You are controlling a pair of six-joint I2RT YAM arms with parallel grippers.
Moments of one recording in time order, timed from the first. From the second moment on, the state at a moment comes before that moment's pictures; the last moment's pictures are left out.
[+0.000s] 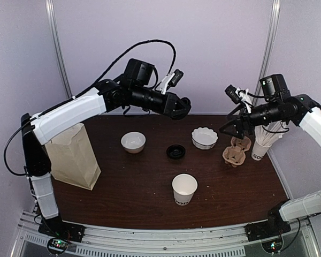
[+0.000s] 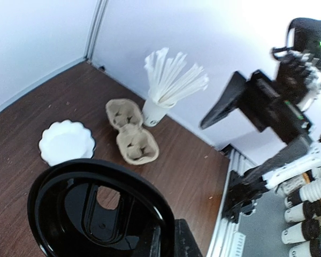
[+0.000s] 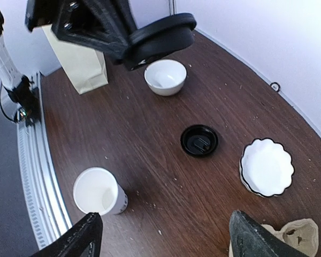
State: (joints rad) left arm -0.87 1.93 1.99 -0.53 0.45 -0.27; right arm 0.38 1.18 1.33 -0.88 -0.54 -0.36
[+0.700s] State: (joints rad) left arm -0.87 1.71 1.64 0.19 0.59 -0.50; right arm 0.39 1.51 1.45 0.07 -1.06 0.80
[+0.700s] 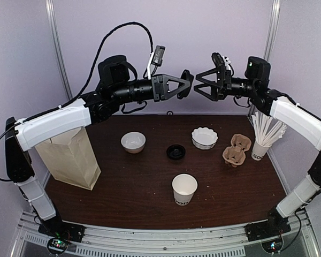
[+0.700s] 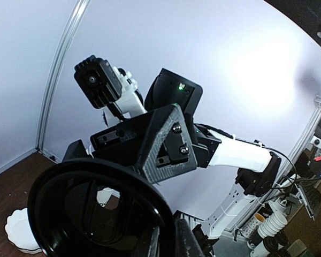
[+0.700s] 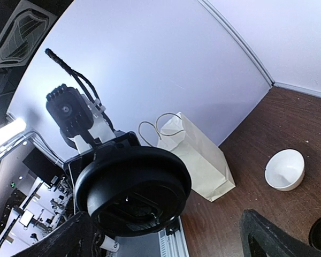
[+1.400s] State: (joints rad) left arm -0.89 1.73 1.64 0.29 0.61 -0.54; right arm 0.44 1.54 1.41 0.42 -1.12 1.09
